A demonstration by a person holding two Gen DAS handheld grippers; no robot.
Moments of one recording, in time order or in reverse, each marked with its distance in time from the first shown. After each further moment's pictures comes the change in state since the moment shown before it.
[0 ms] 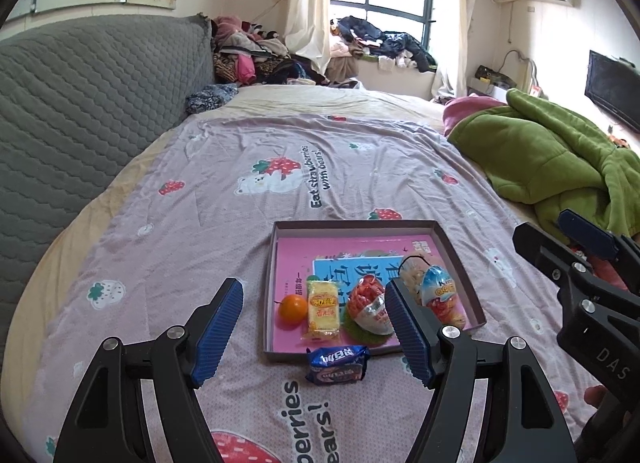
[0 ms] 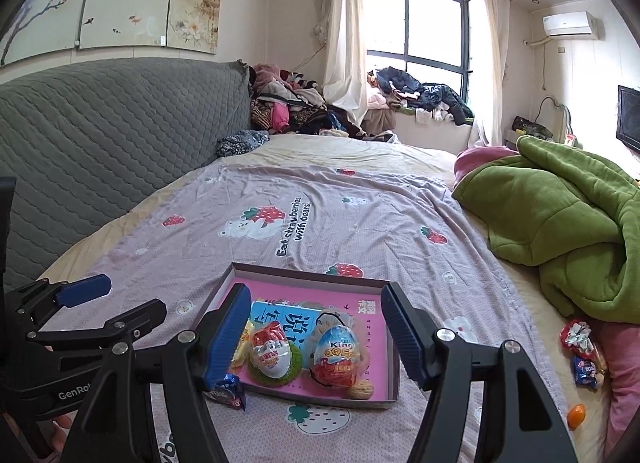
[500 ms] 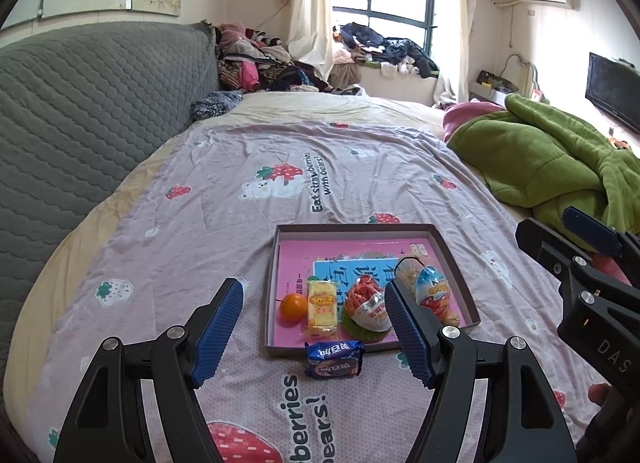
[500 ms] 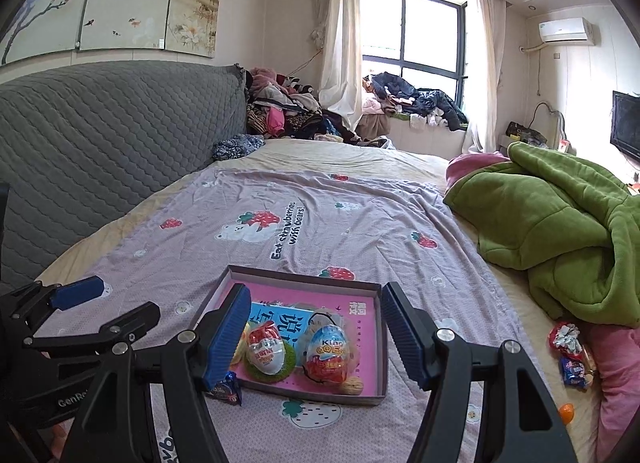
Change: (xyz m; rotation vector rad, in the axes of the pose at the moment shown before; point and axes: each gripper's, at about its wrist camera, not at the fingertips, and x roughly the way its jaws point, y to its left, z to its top) left arm -0.019 -0.003 -0.004 -0.010 -0.030 0.017; right arm -0.019 -0.001 0.000 -0.009 -0.013 -0.028
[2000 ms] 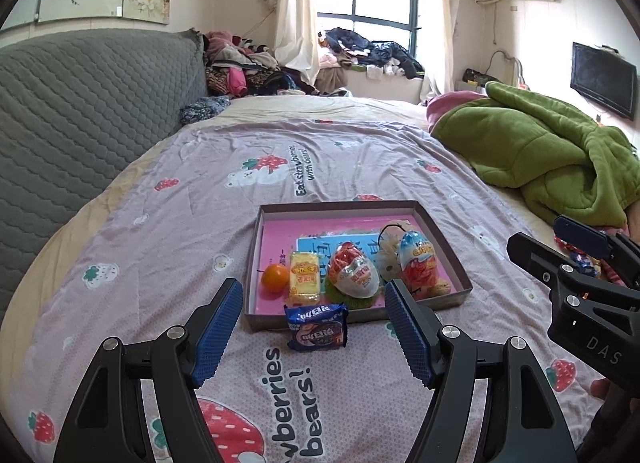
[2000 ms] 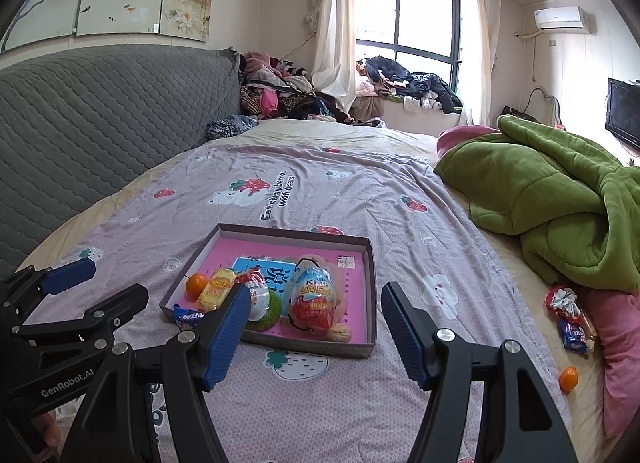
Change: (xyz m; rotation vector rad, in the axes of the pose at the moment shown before) left arm 0.000 -0.018 -0.057 0.046 -0.027 -0.028; right arm -0.008 -0.015 -0.061 0.012 0.055 -0.015
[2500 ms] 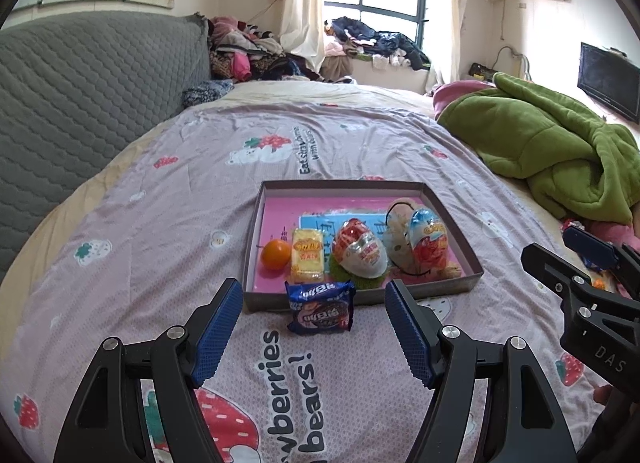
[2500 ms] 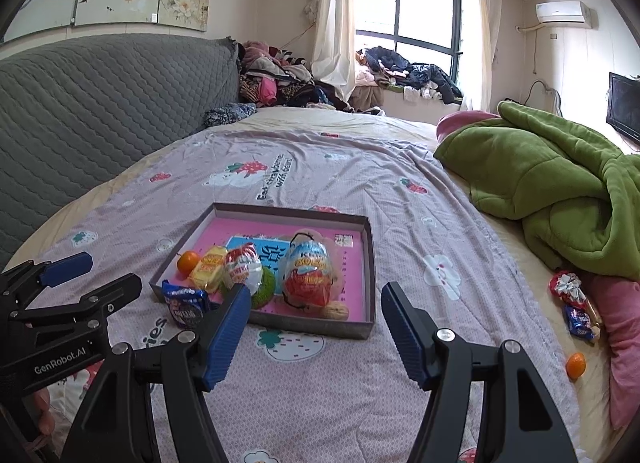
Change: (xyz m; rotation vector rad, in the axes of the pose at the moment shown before) left arm 0.023 0.007 -0.020 -0.032 0.042 0.006; right arm 0.014 -0.004 -0.025 -0.003 0.037 -0.001
